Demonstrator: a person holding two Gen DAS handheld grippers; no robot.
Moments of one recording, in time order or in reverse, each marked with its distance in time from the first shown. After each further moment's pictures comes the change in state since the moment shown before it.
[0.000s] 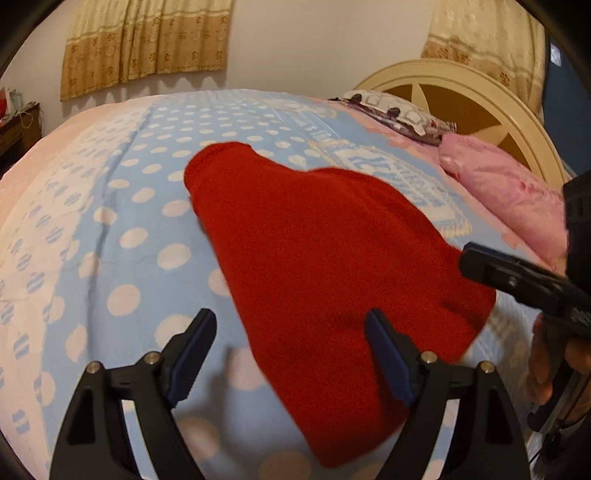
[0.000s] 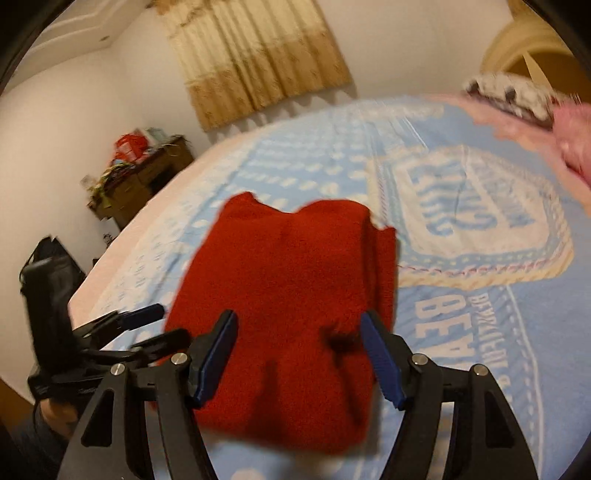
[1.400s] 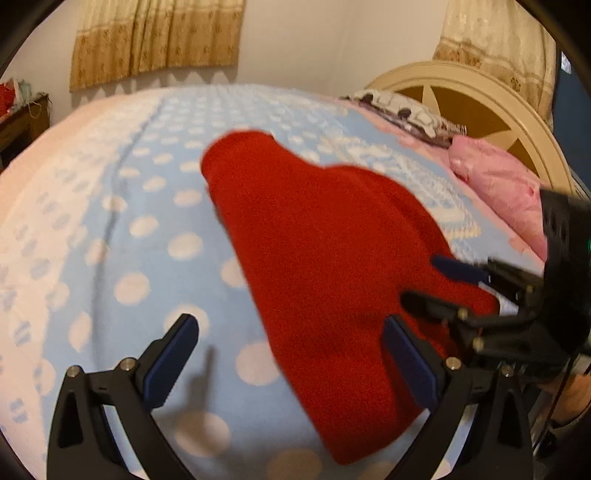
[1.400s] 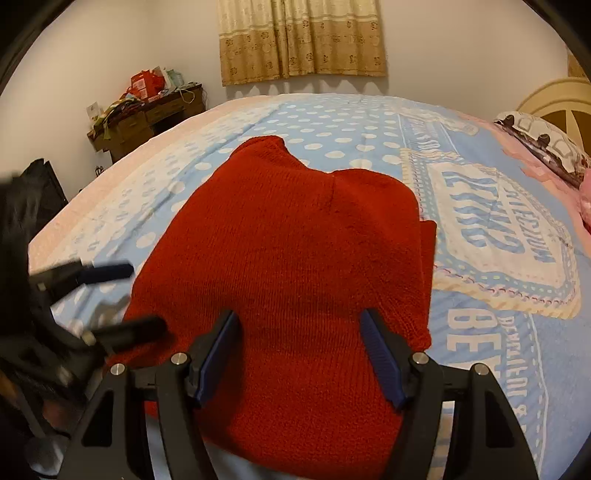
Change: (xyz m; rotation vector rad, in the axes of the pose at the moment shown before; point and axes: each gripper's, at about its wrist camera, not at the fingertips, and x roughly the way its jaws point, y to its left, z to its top) left arm -0.001 0.012 0.002 -0.045 -0.009 0.023; right arm 0.052 0.017 -0.003 -0.188 0.119 -0.087
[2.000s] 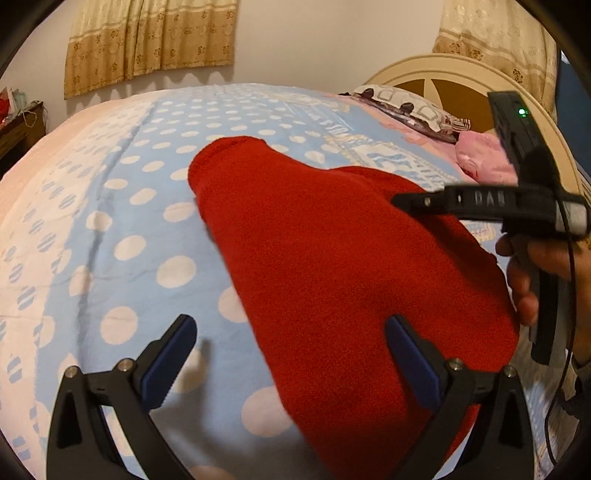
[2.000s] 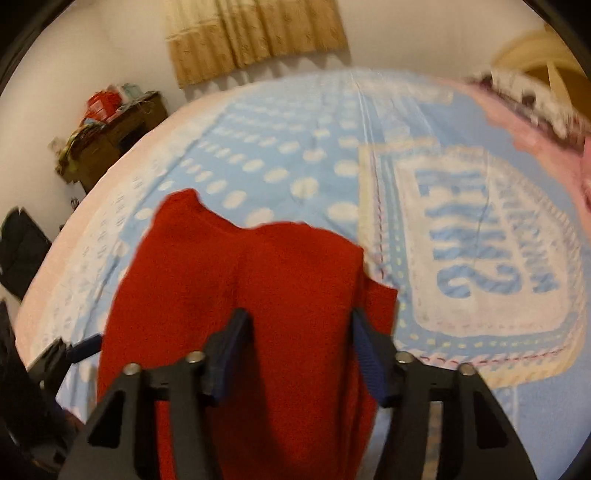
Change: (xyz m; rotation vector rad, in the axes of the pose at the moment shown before) left arm 0.032 0.001 0.012 0.028 0.022 0.000; right arm 0.052 -0.081 0.077 0.282 0.102 0.047
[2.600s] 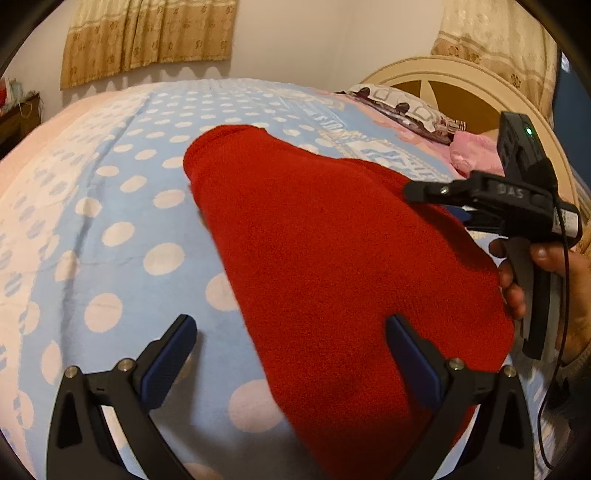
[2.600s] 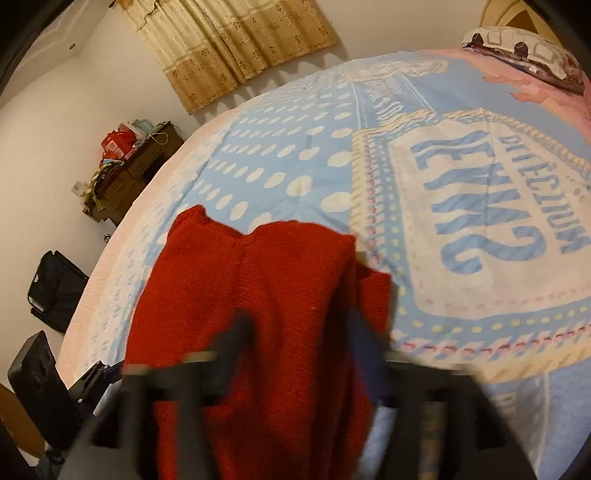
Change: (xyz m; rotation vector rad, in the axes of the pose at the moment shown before) left arm 0.004 0.003 -0.005 -0.025 0.012 -0.047; right arm -0.009 -0.030 -0.011 0.061 -0.053 0.122
